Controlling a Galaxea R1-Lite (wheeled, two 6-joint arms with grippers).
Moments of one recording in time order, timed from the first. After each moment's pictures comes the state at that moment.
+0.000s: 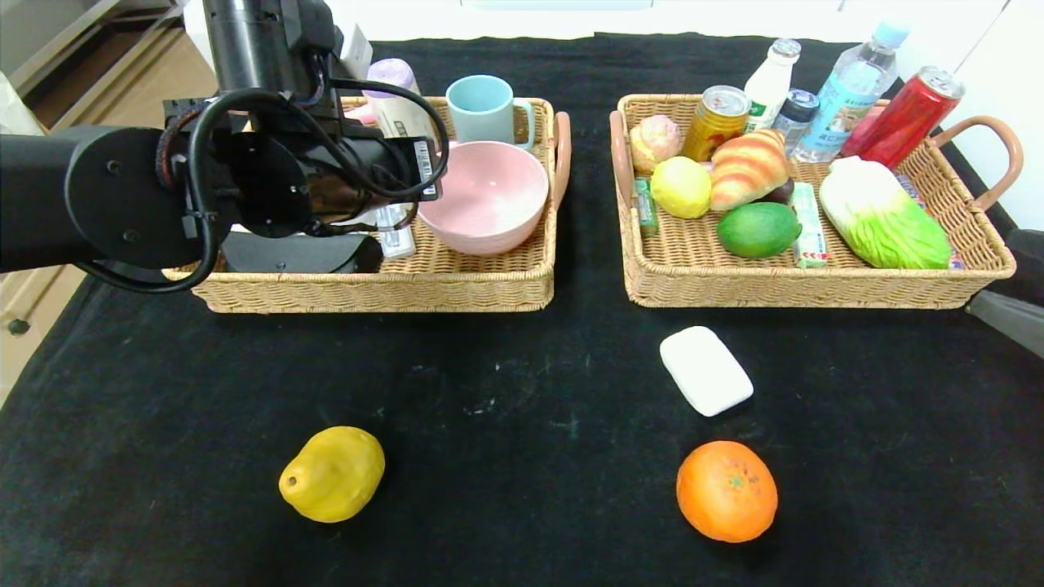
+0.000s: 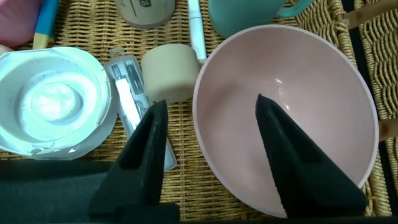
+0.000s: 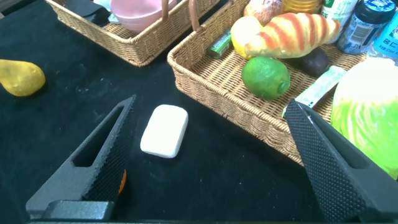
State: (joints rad) left arm -0.43 1.83 -1.61 -0.10 0.34 -0.14; right arm -0.18 1.13 -0.59 -0.70 0.85 -0.05
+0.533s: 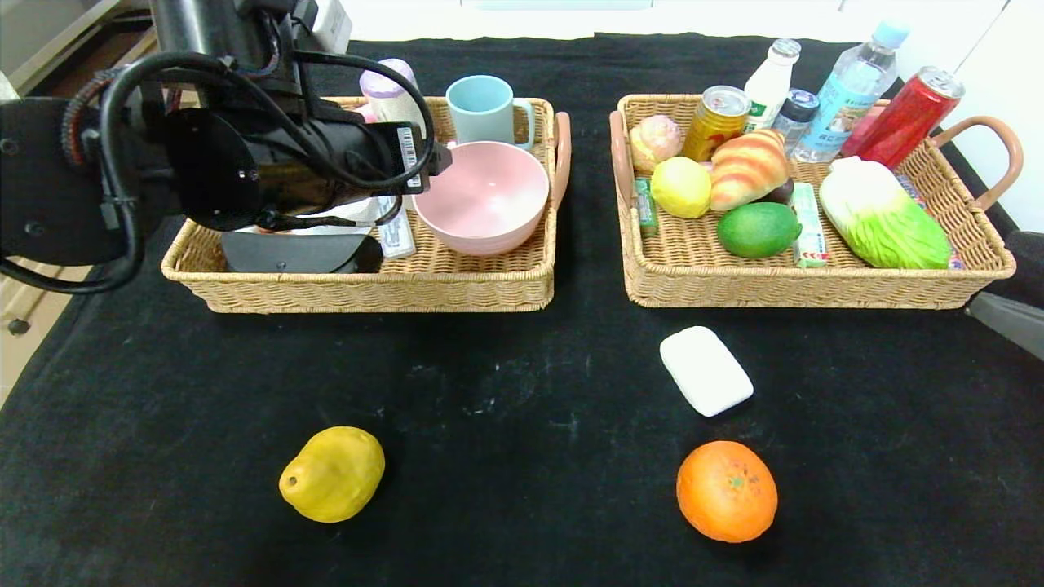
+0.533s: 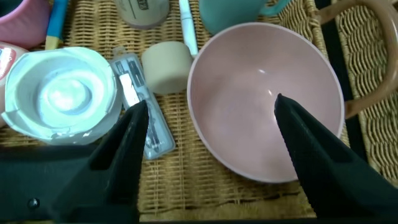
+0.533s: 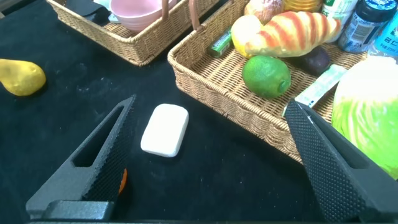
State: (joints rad) left arm -0.46 1.74 -1.57 -0.05 0.34 -0.13; right arm -0.18 1.13 -0.59 -0.70 0.86 -0.05
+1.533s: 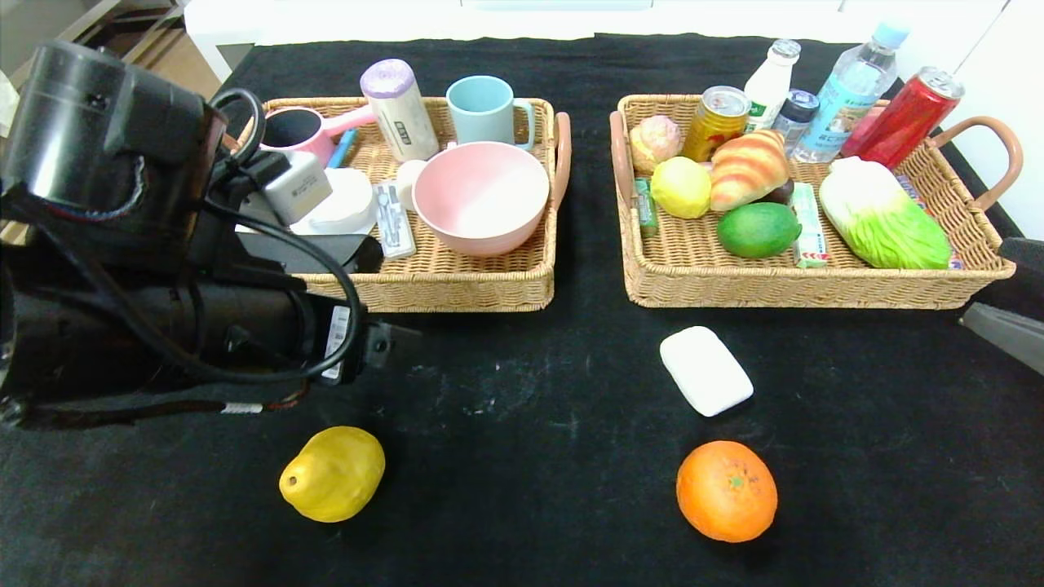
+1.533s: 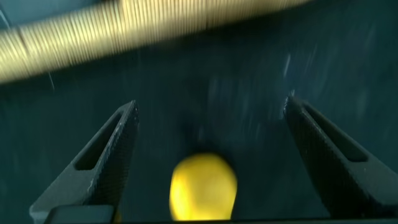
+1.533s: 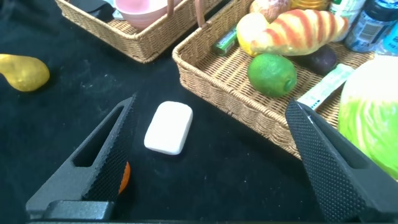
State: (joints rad) left arm -0.56 1.45 -1.24 0.39 0.30 -0.13; right arm -0.16 1.13 -0.57 -0.70 0.86 -0.06
